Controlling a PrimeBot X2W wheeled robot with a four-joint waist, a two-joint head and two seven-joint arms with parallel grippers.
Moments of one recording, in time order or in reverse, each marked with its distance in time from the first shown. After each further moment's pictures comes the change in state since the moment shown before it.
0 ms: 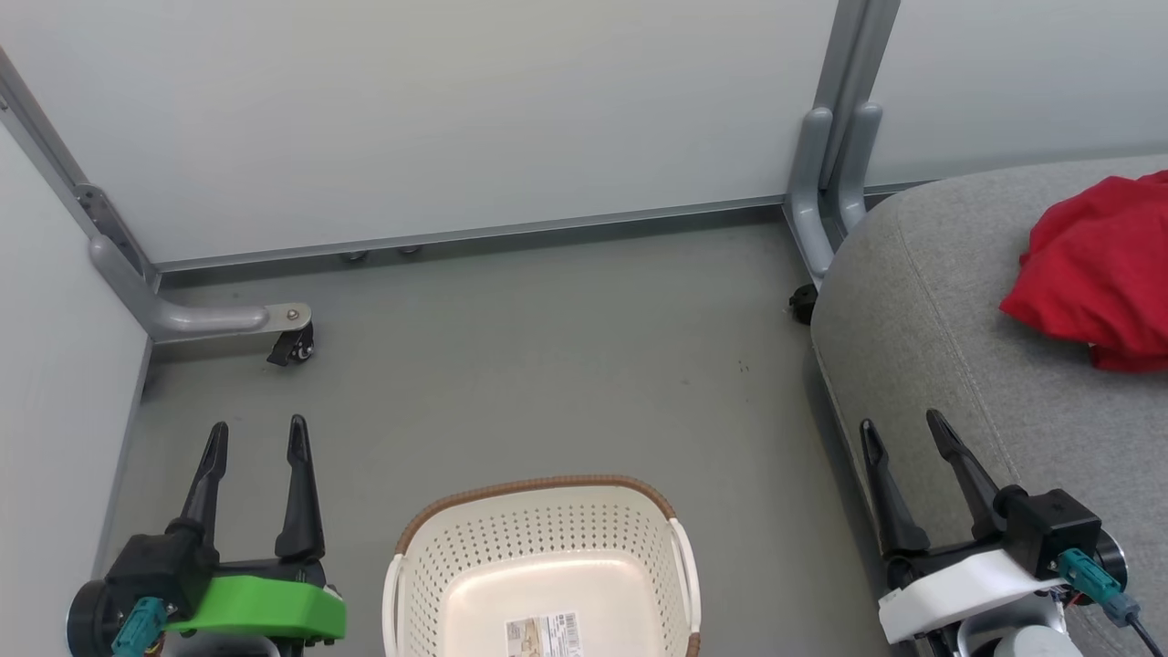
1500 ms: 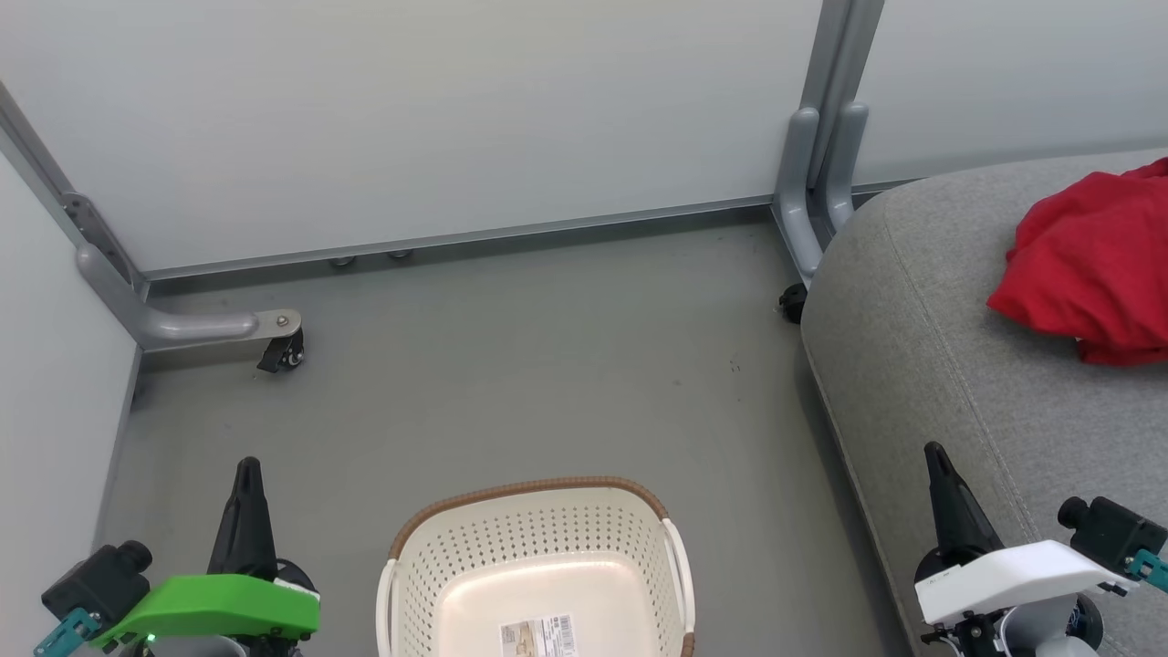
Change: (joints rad) left arm -0.008 -0.026 0.043 0.082 -0.495 -0.016 0.145; right arm -0.009 -0.010 -0.029 0.088 0.554 0.000 0.123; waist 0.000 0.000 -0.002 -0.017
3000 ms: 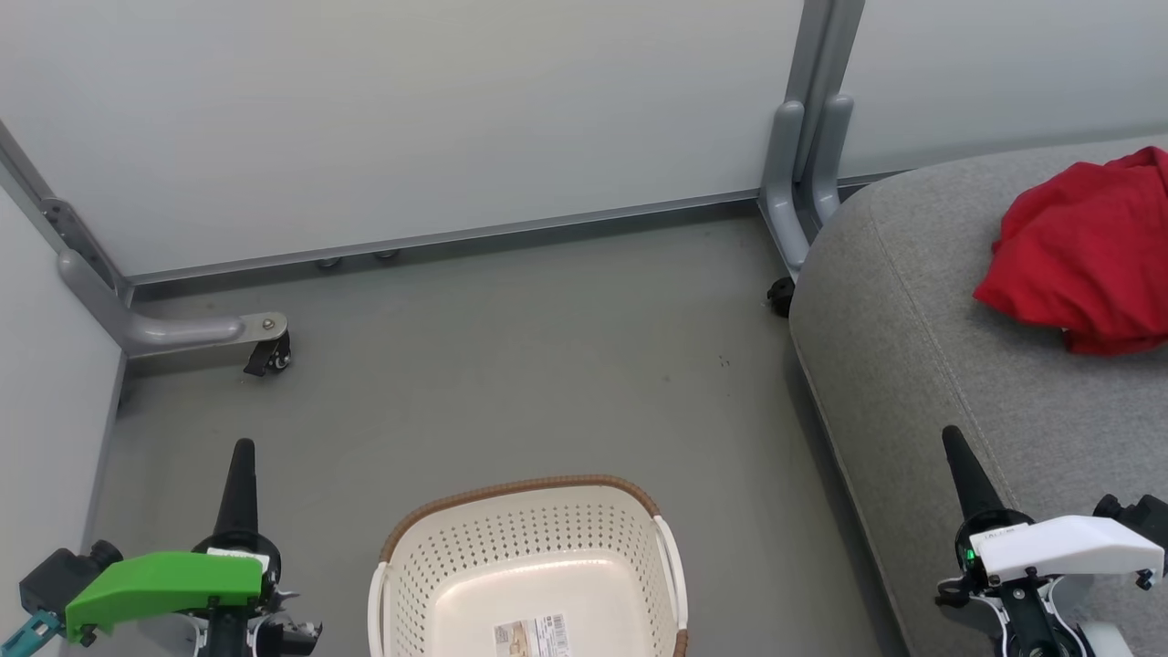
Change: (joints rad) left arm -0.055 -0.007 0.043 0.020 -0.519 -0.013 0.137; right arm -0.052 -0.009 -0.049 0.029 0.524 0.000 0.132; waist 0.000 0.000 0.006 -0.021
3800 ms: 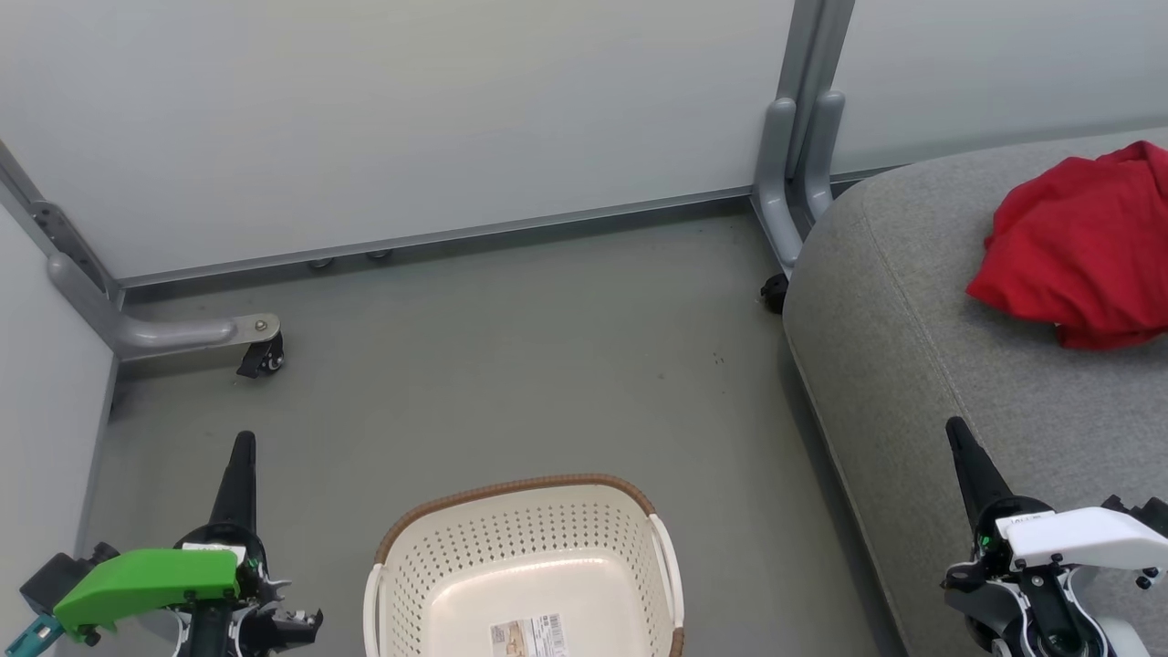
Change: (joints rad) left arm -0.016 -0.003 0.015 0.007 -0.205 -0.005 0.054; right arm -0.021 0.000 -0.025 0.012 0.204 0.000 0.058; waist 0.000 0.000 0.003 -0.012
